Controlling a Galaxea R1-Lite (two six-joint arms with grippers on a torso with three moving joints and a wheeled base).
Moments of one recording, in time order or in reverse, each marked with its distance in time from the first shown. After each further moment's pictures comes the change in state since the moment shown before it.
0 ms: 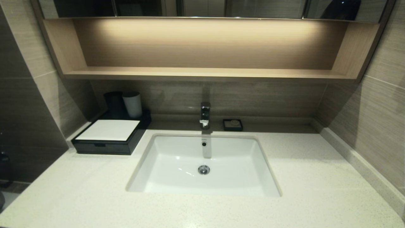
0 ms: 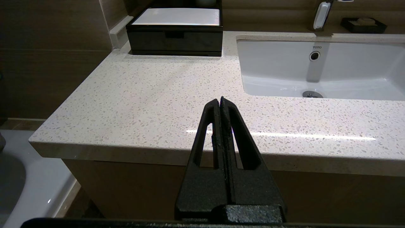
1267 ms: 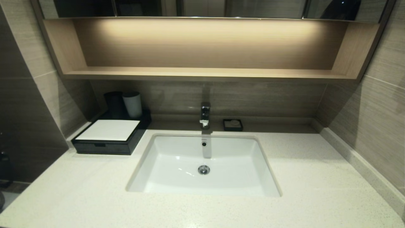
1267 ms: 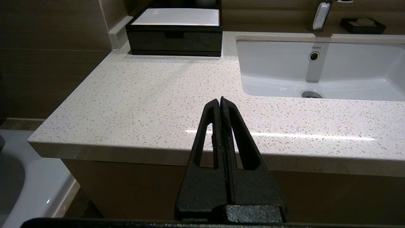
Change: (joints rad) left arm -0.002 0.000 0.000 -0.001 0.001 -0.002; right arm 0.000 0.000 0.000 0.001 0.000 0.000
